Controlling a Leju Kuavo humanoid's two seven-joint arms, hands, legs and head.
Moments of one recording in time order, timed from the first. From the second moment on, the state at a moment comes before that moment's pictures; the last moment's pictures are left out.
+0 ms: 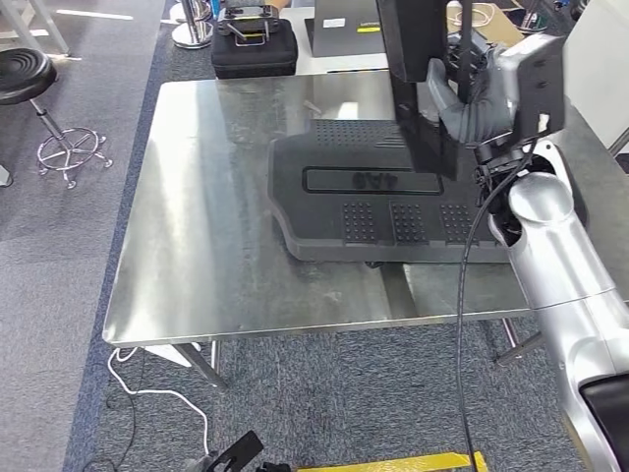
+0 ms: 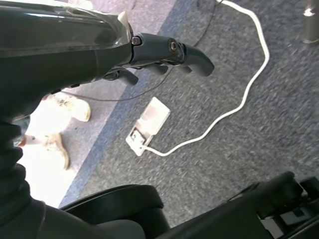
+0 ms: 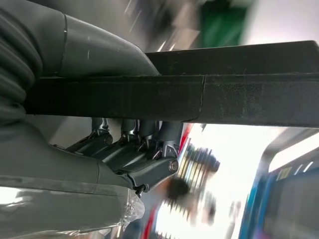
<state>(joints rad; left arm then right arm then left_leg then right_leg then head) -0.14 -0.10 -0.49 -0.17 -0.45 0.24 0.19 -1.05 -0.07 0.43 -1.04 0.02 -0.07 -0.26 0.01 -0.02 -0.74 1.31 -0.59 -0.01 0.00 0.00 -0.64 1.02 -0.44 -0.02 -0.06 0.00</state>
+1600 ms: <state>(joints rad) -0.15 -0.12 -0.54 -0.17 -0.45 0.20 0.20 -1.04 -0.13 0.44 -0.41 1.45 -0.67 0.06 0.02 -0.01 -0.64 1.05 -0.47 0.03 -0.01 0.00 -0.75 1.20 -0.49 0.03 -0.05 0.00</state>
